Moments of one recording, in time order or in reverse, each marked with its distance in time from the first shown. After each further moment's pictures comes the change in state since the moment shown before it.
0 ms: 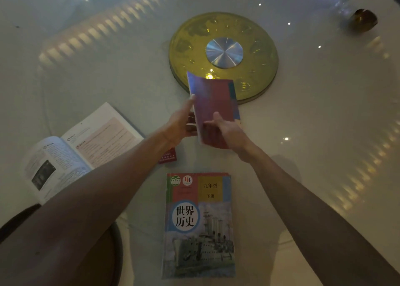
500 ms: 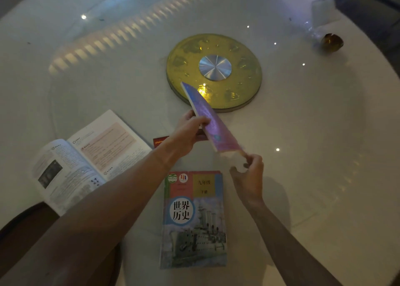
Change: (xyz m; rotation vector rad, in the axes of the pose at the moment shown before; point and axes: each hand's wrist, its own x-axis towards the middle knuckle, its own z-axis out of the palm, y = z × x) left_hand -0.071 0.005 0.043 -0.123 -0.110 0.194; right_hand -0.119 0.076 0.012 -0.056 0.686 -0.020
